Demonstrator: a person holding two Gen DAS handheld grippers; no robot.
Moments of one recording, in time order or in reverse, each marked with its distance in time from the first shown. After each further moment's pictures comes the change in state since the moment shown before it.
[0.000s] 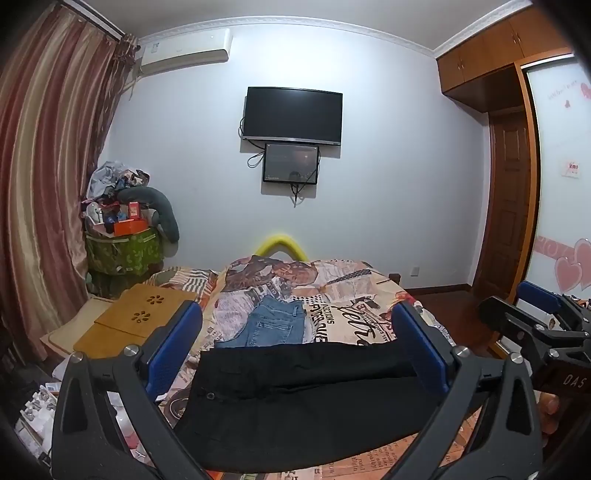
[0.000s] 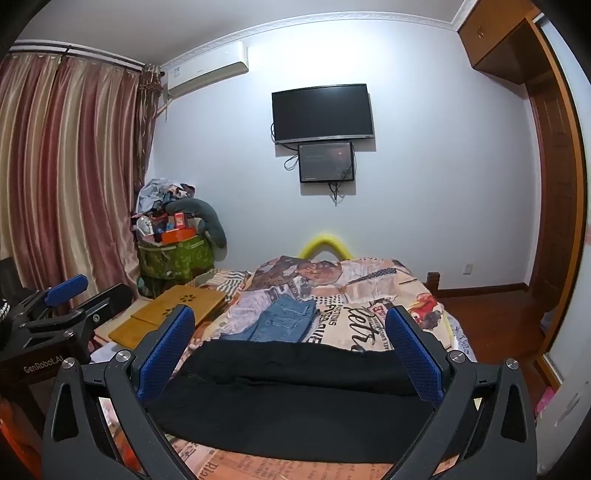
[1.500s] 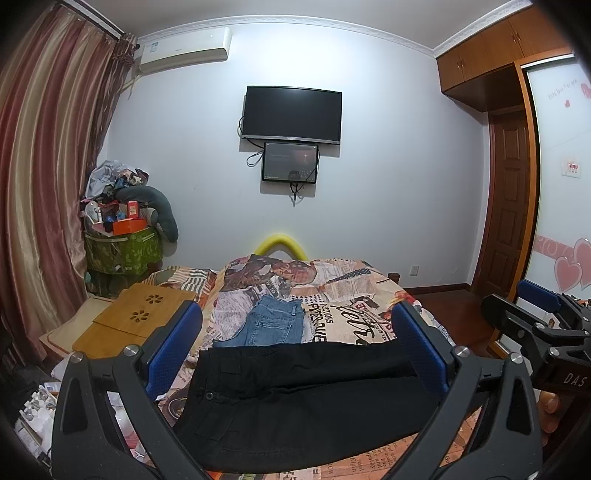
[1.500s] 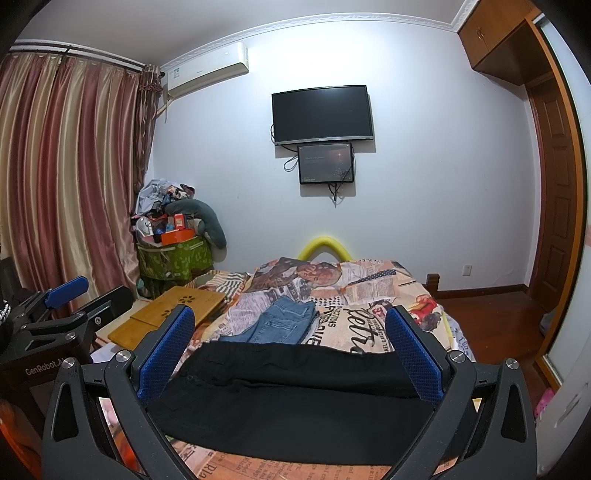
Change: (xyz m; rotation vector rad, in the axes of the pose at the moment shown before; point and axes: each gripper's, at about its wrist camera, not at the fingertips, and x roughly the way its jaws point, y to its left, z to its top) left arm 0.006 -0.002 0.005 0.000 0.009 -0.006; right arm 0.001 0.001 0.001 -0.003 0.000 -0.005
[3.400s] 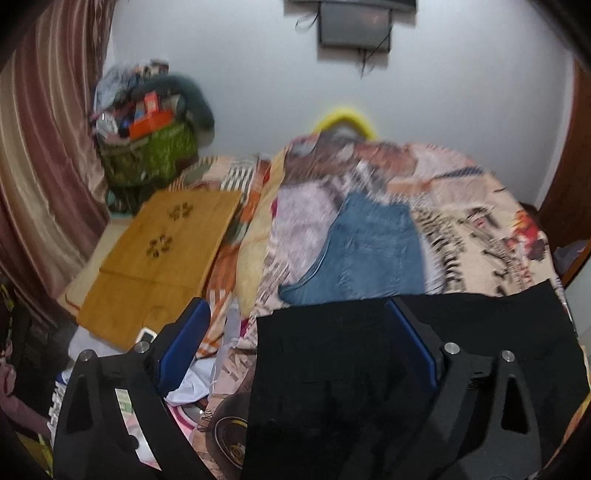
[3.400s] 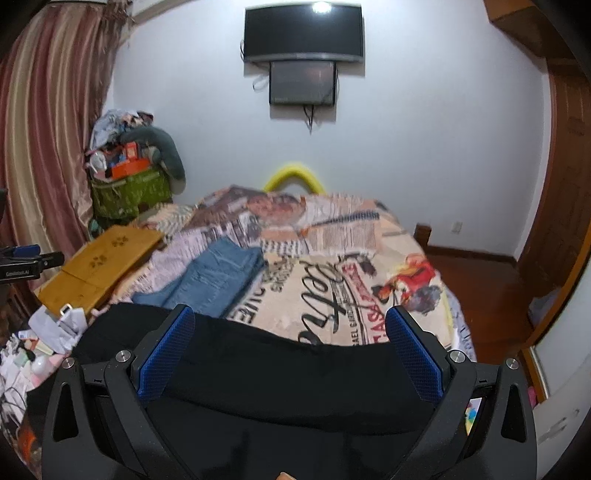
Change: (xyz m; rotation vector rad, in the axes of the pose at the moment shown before) left arm 0.321 0.156 -0.048 -0.017 0.539 0.207; right arm 0.206 -0.115 -0.029 -0.044 0.343 -0.070
